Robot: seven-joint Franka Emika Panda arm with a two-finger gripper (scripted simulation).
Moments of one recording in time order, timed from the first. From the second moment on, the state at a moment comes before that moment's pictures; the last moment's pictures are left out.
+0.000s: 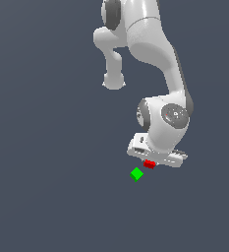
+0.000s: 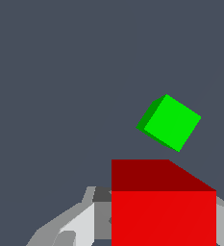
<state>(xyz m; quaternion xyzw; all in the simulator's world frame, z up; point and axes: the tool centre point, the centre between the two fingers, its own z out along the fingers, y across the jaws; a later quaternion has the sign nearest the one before) 0.083 0.151 0.090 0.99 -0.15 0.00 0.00</state>
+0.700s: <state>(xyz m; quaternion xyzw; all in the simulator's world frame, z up) 0.086 0.150 0.117 0.99 -0.15 0.00 0.00</state>
